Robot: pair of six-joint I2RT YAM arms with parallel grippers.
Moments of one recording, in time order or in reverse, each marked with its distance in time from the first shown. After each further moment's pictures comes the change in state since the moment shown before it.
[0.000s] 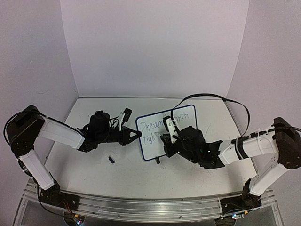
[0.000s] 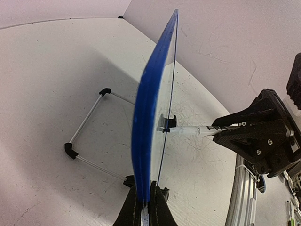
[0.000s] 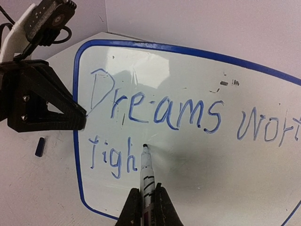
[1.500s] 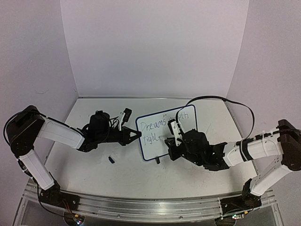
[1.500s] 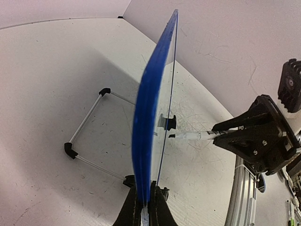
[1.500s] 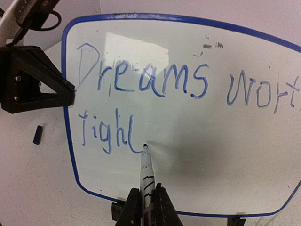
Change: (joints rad) left arm 0.000 -0.002 0.000 -0.003 0.000 0.000; right arm 0.004 -0.052 -0.058 -0.063 0.003 0.078
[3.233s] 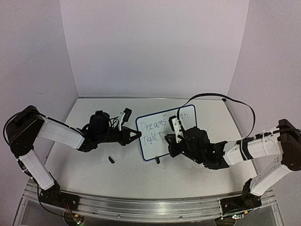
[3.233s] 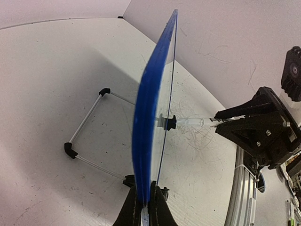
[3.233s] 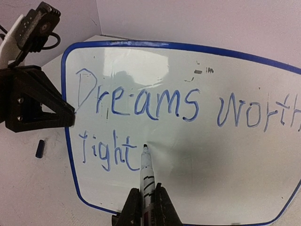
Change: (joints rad) left arm 0.000 -0.003 0.000 -0.003 0.000 0.000; right arm -0.020 -0.009 0.007 0.050 -0.002 -0.021
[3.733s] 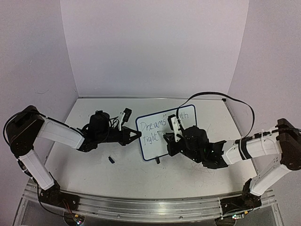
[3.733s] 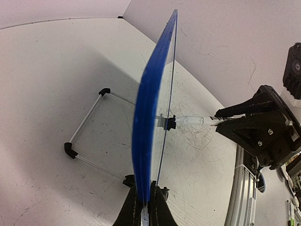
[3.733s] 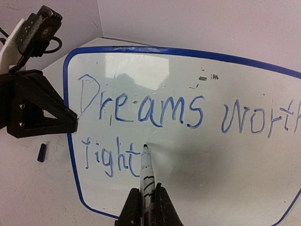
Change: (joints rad) left arm 0.000 0.000 0.000 0.000 0.000 0.000; right arm 0.000 0.022 0.019 0.018 -0.004 -0.001
